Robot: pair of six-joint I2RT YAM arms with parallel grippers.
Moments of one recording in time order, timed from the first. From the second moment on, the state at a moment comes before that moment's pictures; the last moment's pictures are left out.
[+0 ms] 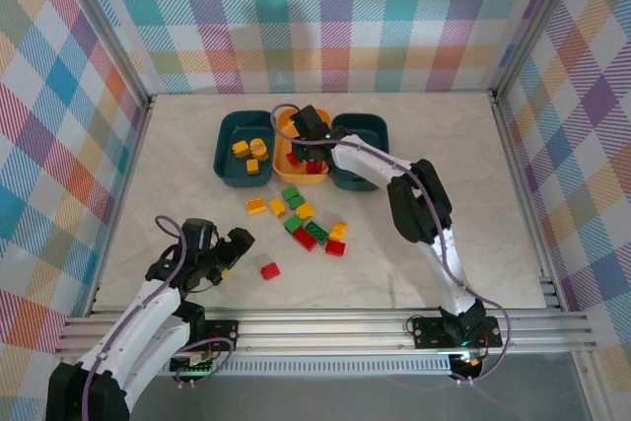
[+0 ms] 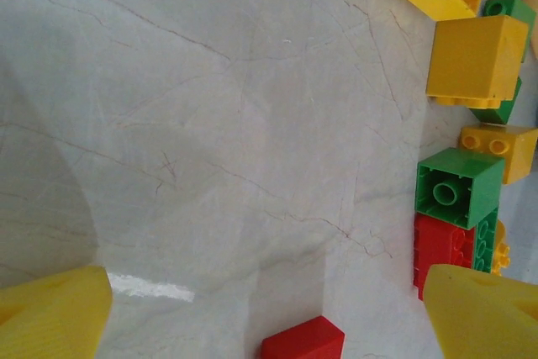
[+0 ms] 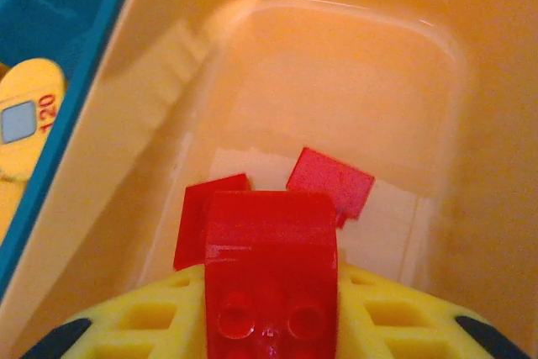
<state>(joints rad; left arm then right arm) -0.26 0.68 0.28 -0.51 0.22 -1.03 0.69 2.31 1.96 -0.52 0.17 0.37</state>
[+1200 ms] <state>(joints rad) -0.29 1.08 0.45 -0.58 0.21 -0.99 1.02 1.64 0.97 -0.50 0.30 0.86</state>
